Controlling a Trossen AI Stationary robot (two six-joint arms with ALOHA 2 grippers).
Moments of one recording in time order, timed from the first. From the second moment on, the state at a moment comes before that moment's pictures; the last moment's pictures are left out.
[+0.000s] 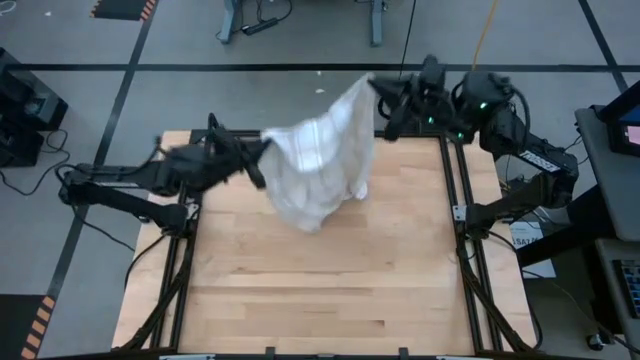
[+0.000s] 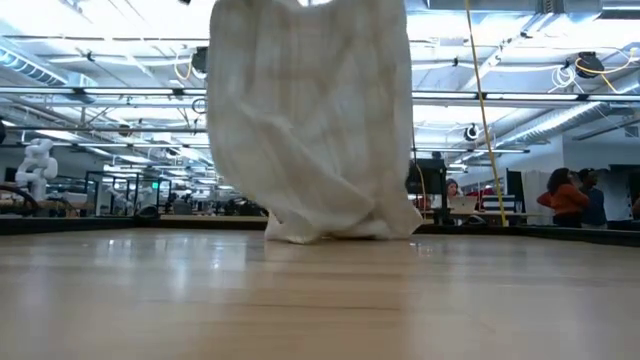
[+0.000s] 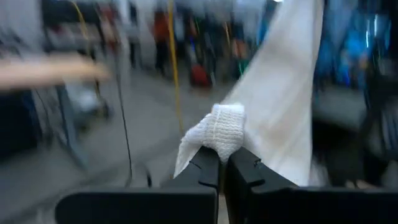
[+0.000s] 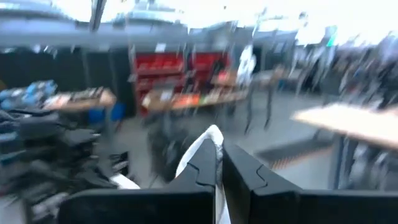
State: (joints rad) left arm 0.01 1.00 1.05 0.02 -0.66 -0.07; right arm -0.24 1.32 1.76 -0.28 0.27 0.02
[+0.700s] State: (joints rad) left arm 0.17 1.00 1.36 0.16 0.21 -0.15; right arm -0.21 1.33 1.99 -0.31 -0.02 0.20
